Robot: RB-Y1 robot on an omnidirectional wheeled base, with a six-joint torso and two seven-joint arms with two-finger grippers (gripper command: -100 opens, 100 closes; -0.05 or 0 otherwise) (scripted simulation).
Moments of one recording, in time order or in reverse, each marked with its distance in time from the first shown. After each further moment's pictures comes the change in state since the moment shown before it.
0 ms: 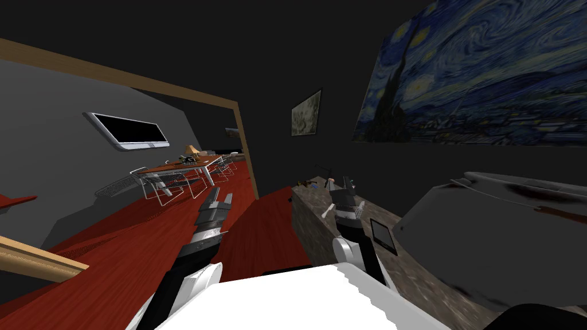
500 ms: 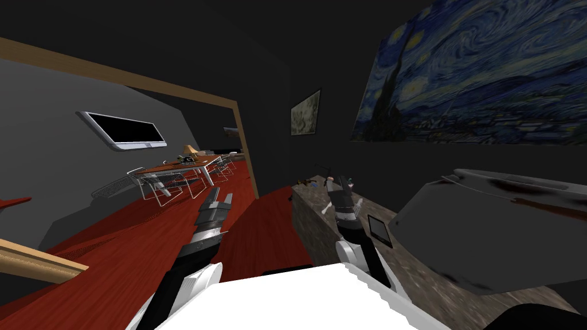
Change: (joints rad) left arm 0.000 0.000 0.000 0.000 0.000 0.000 0.000; right arm 0.000 -0.132 0.023 0.006 0.022 -0.040 0.030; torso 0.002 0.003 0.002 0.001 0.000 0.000
